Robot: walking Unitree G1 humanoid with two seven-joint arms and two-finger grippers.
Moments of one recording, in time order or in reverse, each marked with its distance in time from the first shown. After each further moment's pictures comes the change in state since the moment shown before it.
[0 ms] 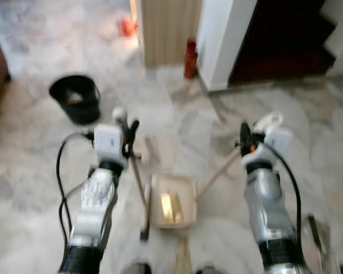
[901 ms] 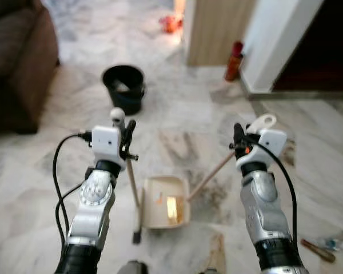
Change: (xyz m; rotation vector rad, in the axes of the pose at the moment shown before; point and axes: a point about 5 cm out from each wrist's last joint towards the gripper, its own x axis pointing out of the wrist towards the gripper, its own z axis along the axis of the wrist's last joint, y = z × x) left arm 0.000 0.003 -0.001 0.037 0.012 0.026; right arm 0.000 0.011 -0.003 0.032 0.016 0.060
